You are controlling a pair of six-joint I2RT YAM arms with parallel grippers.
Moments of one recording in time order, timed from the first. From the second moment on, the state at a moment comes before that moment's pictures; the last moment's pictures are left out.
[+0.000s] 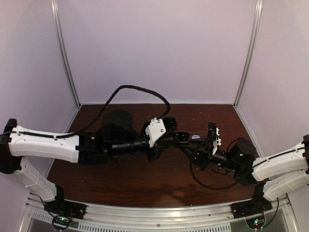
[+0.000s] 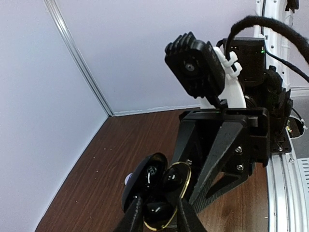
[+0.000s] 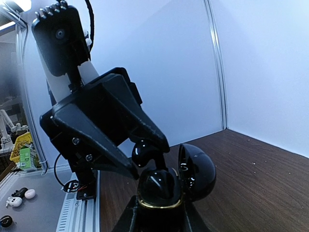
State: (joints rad) left arm -1.25 1.46 1.06 0.23 -0.05 0.33; right arm 0.97 1.21 0.31 1.14 -0.25 0.23
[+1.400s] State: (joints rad) left arm -1.25 1.31 1.08 -0.04 0.08 0.59; right arm 0.97 1.18 0.31 1.11 -0.32 0.21
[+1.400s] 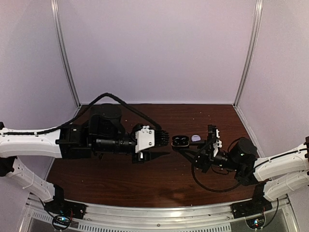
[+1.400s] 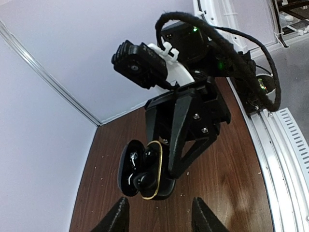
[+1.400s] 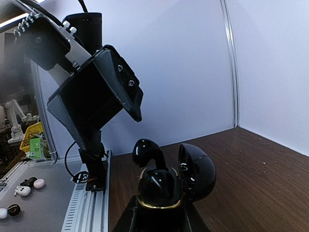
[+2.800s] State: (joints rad) left arm -1.31 1.41 1.17 -0.19 -0.02 0.77; right arm 1.00 1.20 0.32 0.99 -0.40 0.19
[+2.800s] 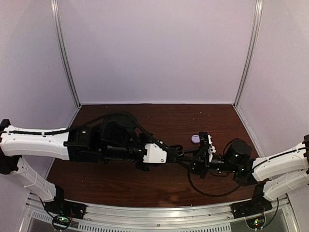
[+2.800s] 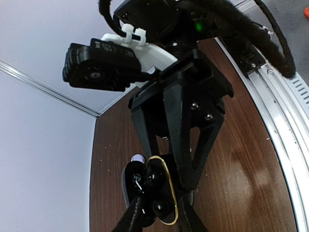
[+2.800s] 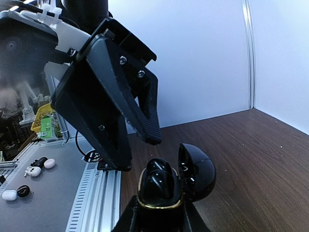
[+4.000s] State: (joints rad) left arm -1.25 1.33 1.04 -0.02 0.19 0.49; right arm 1.03 1.11 0.34 0.94 -0.48 0.06
